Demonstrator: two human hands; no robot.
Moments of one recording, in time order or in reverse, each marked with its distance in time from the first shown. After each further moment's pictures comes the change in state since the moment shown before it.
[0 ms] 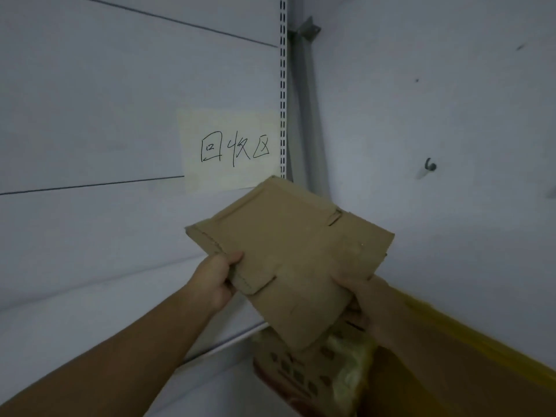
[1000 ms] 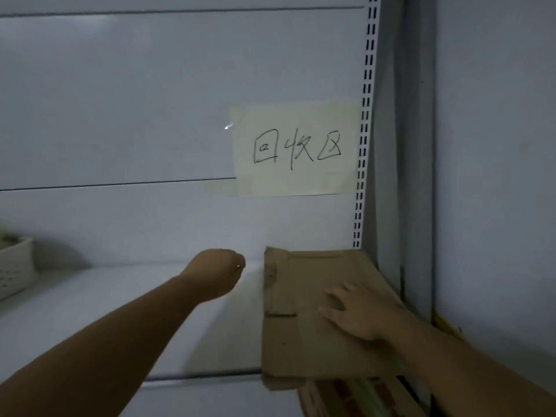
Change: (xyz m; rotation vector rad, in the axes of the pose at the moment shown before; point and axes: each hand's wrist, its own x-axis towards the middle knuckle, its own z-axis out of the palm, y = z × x) left_hand 0.049 0.027 -0.025 2.037 0.452 0.443; right_hand 0.211 -0.002 0.037 -1.558 -0.768 -0.550
